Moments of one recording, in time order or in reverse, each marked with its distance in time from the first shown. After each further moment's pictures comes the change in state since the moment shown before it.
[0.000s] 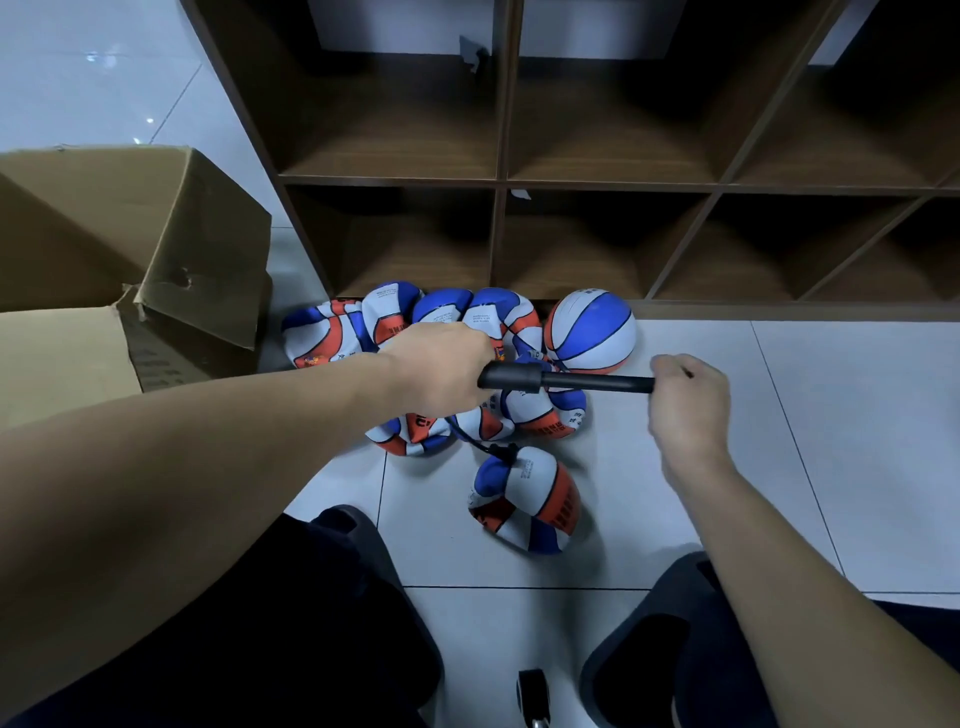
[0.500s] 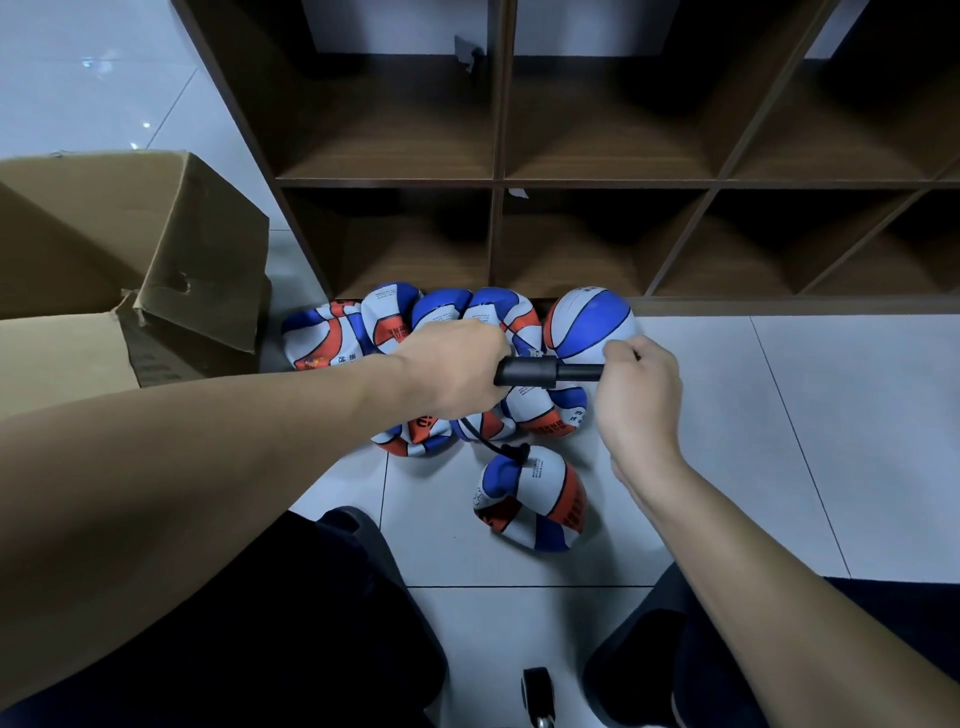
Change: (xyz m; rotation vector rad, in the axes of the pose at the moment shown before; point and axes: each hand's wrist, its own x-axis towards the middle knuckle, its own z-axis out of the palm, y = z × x) left_hand -0.001 0.015 -0.008 -0.038 0.043 -0.007; right_hand -0.031 -0.022 0.033 0.030 -0.017 -0.096
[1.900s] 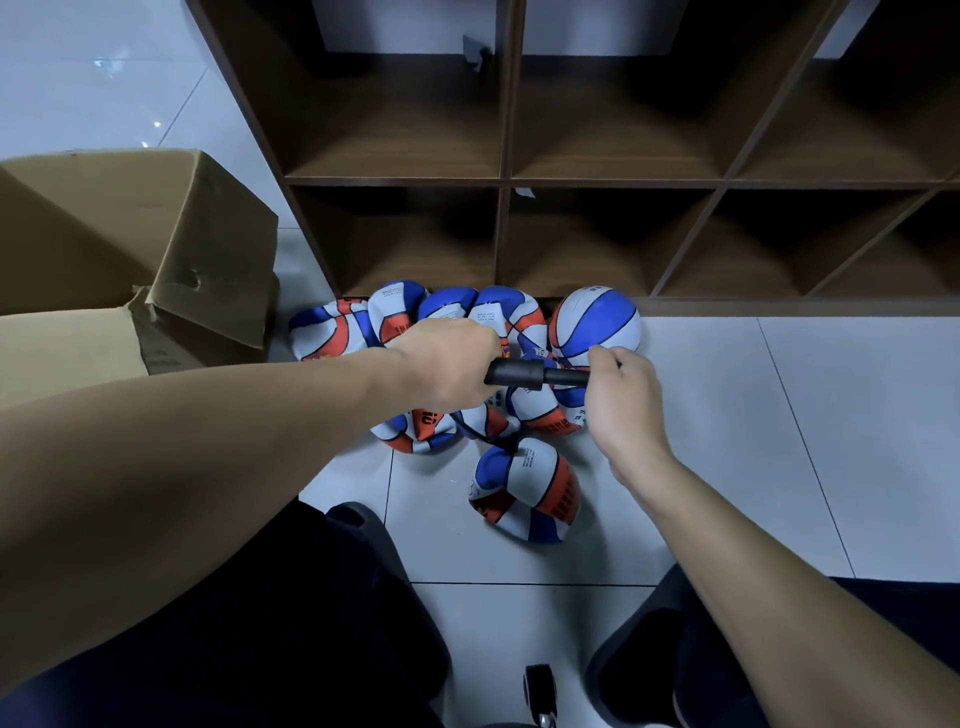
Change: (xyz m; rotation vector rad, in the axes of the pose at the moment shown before) left_hand 0.003 -0.014 0.005 0.062 -0.066 -0.028; right_hand 0.004 0.014 0.008 -0.094 -0.141 0.007
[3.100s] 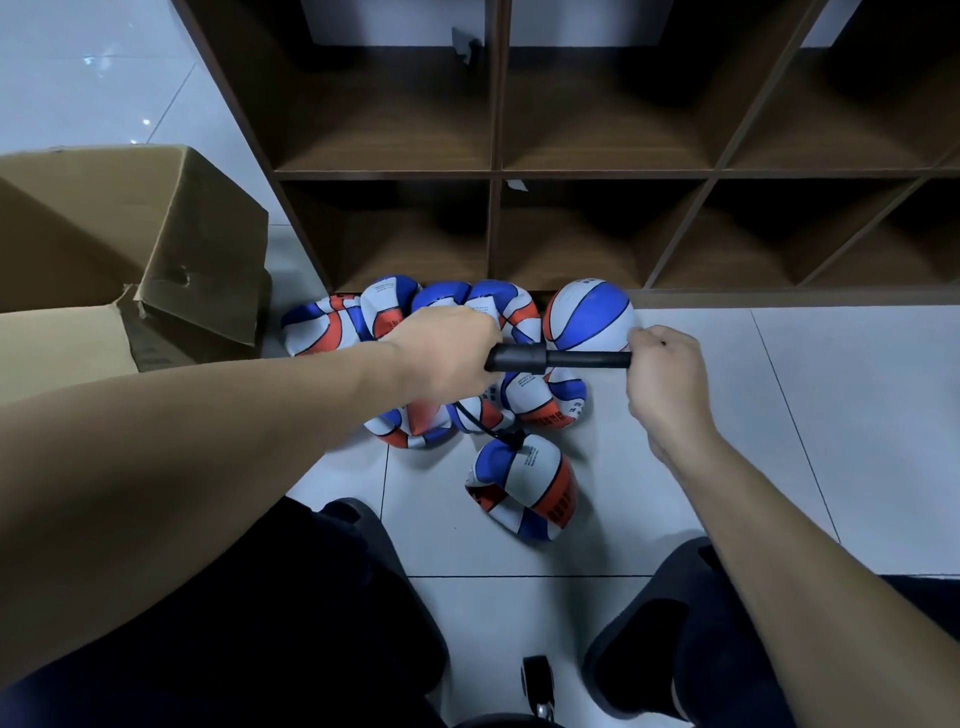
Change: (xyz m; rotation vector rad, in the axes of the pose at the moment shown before) left_hand 0.002 0.004 0.001 -0.010 0.101 0.026; right_hand 0.019 -0.002 -0.039 0.048 0.032 0.055
